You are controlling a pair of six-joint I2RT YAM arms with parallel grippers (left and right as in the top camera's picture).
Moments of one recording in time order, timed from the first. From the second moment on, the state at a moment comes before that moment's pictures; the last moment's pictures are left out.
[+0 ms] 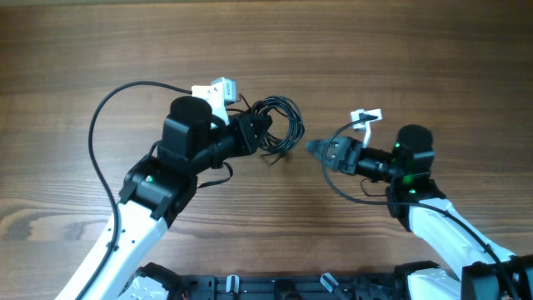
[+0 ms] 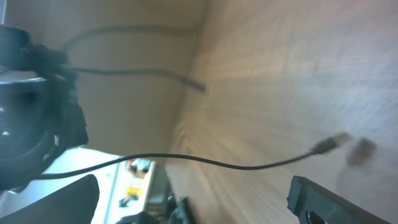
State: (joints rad) left arm -0.45 1.11 0.91 -0.30 0.39 -0.77; right arm 0.16 1.31 0.38 0.58 -1.03 0.94
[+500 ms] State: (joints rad) left arm -0.45 1.09 0.91 -0.40 0.25 -0.70; right arm 0.28 1.31 0.38 0.63 -0.94 0.94
